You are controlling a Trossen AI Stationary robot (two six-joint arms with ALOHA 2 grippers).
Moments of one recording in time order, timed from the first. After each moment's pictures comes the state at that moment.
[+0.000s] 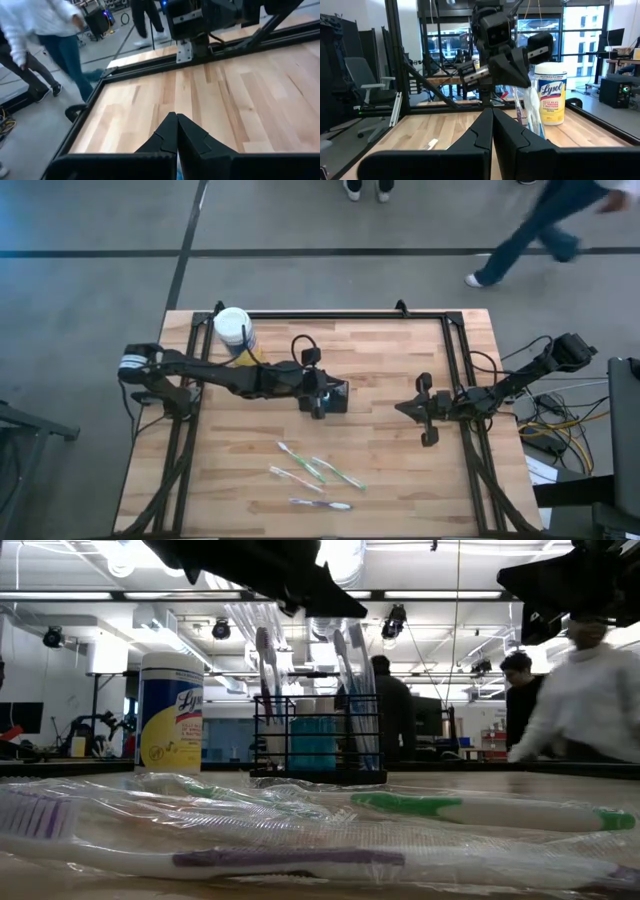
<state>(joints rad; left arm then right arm) -0.02 1.56 1.01 0.31 -0.22 0.24 0.45 0.81 0.02 0.98 0.47 0.00</state>
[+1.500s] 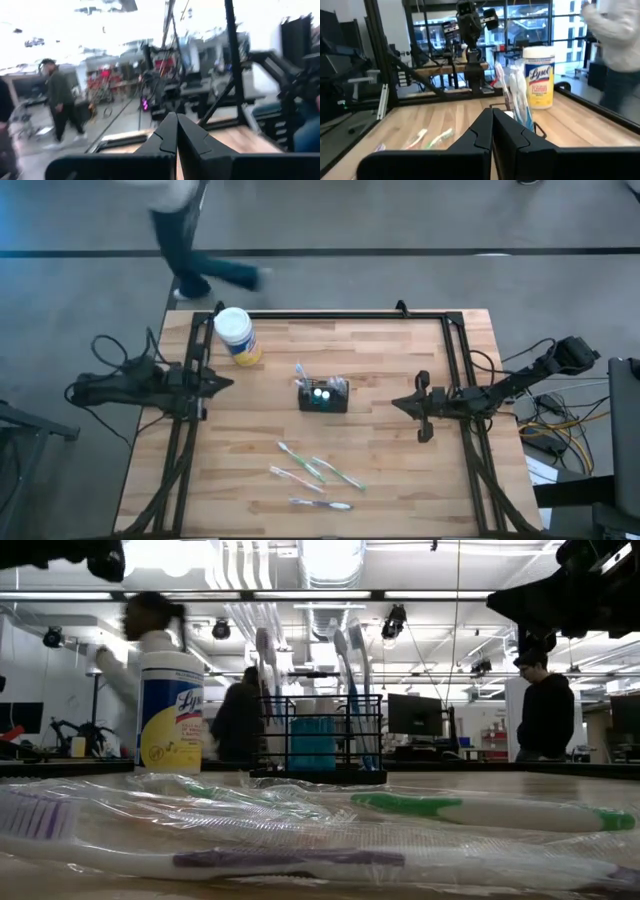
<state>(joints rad) -0.08 0.16 0.34 0.00 -0.04 0.18 0.38 0.81 0.01 0.89 0.47 0.07</state>
